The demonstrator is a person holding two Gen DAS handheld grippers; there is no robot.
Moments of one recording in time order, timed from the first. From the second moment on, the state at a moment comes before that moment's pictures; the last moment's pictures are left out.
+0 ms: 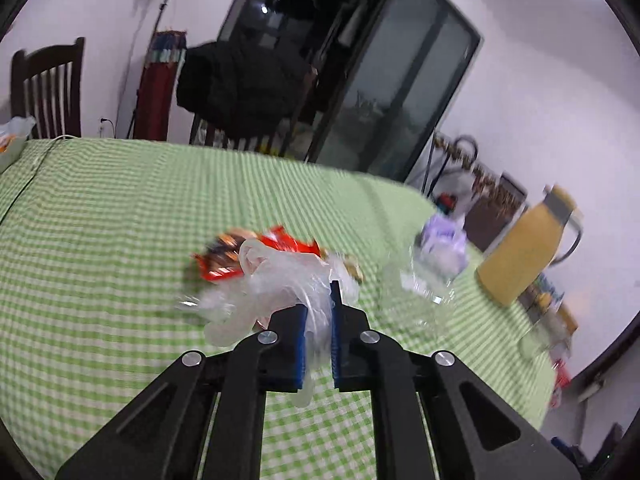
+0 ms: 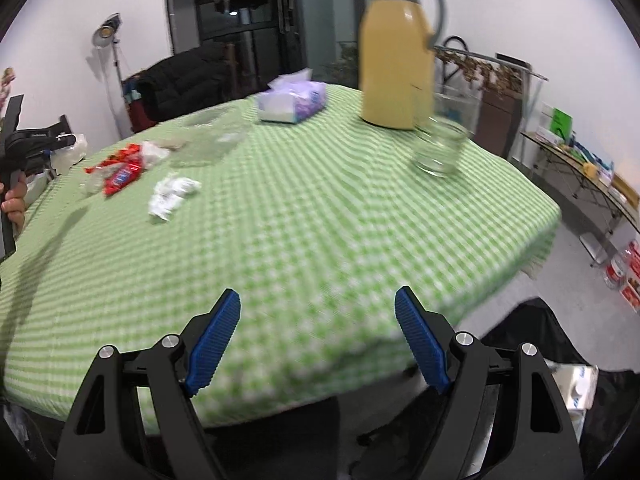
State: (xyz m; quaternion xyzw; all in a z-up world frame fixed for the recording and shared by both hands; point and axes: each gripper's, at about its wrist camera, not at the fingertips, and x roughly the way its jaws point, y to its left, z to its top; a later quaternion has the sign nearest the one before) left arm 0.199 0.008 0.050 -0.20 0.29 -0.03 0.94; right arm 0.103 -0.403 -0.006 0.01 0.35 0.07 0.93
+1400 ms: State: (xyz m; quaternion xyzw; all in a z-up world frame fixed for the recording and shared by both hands) left arm 0.201 0.155 -0.011 -0.34 0.29 0.02 0.89; right arm 0.342 0.009 -0.014 0.01 0.47 0.25 0.85
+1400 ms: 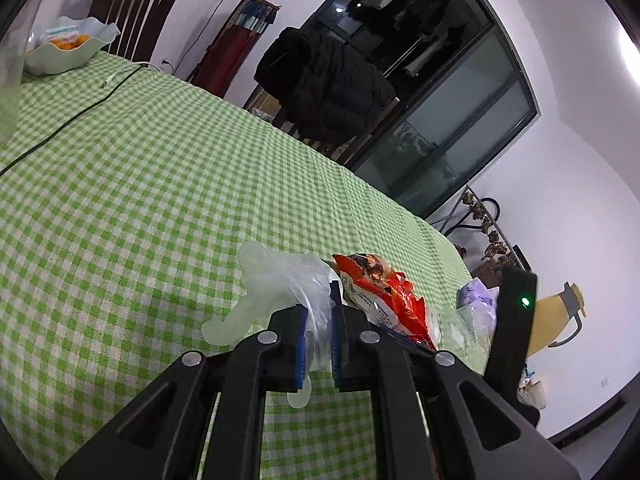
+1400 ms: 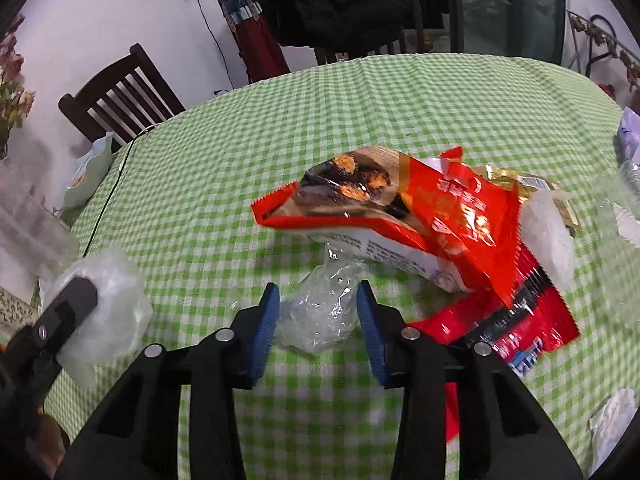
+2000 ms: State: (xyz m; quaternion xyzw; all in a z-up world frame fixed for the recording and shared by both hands) left arm 0.220 0.086 -0.006 -0.24 0.33 -0.01 0.91; right arm 0.248 -0.257 0.091 0.05 0.33 0.19 0.92
